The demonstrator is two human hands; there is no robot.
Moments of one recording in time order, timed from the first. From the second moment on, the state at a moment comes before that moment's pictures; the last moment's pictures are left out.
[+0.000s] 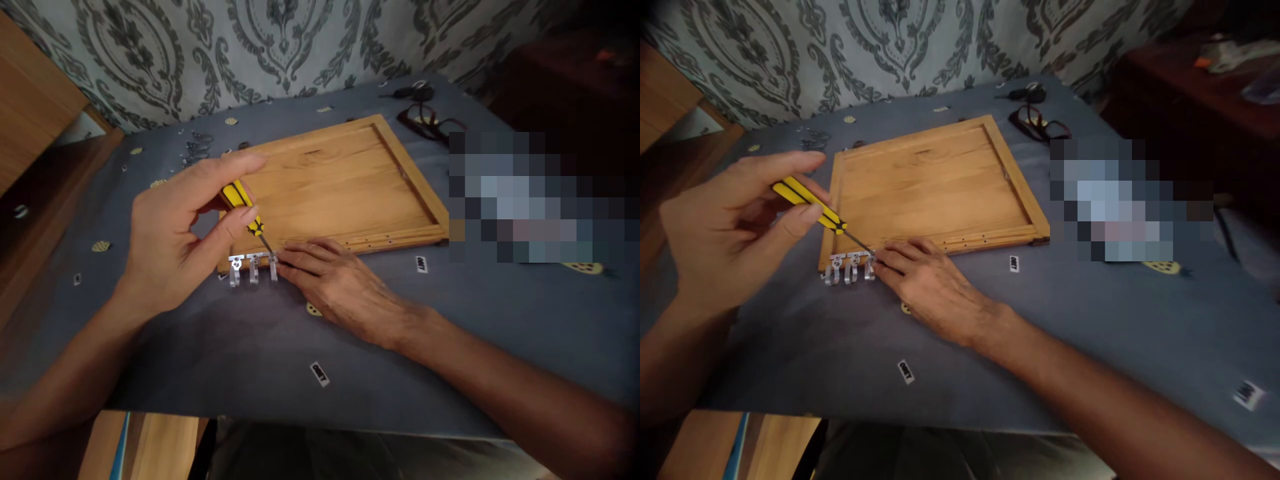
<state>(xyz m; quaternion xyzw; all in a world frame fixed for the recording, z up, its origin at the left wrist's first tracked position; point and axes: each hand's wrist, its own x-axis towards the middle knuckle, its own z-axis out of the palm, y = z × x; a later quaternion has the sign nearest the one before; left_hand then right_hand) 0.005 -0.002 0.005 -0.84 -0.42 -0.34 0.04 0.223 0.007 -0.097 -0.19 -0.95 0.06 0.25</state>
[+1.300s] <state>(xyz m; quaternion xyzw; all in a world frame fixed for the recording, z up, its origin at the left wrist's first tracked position) 0.003 -0.004 0.008 -0.84 -0.42 -0.33 0.05 0.223 0.008 -0.097 -0.19 -0.95 0.06 0.25</state>
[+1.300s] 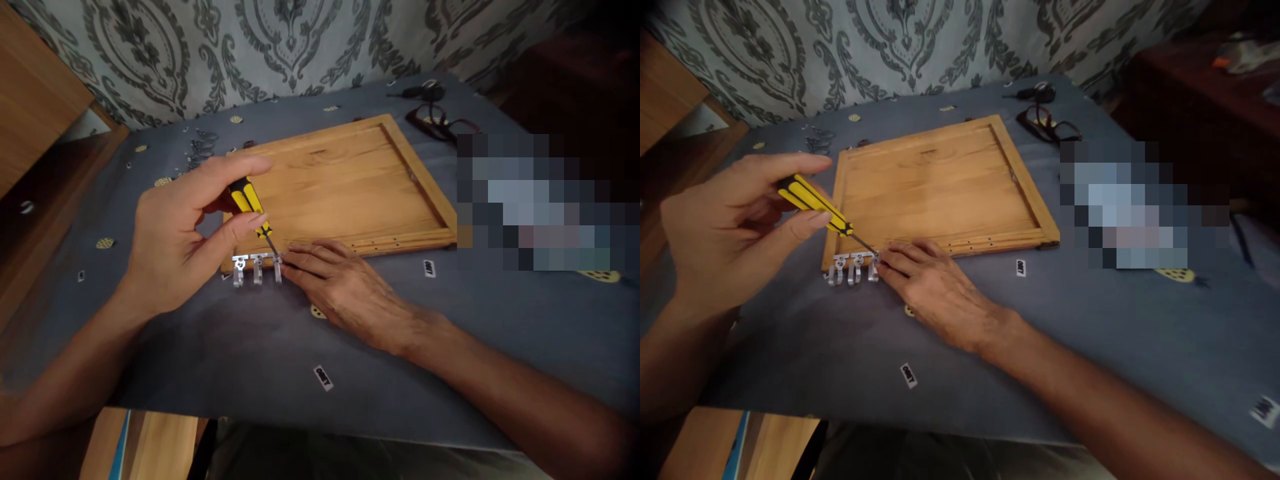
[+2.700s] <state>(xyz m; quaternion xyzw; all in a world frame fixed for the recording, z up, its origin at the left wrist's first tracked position) 0.001 -0.002 0.010 -0.82 -0.44 -0.35 0.05 0.225 0.008 -0.095 -0.20 -0.95 0.08 0.24</state>
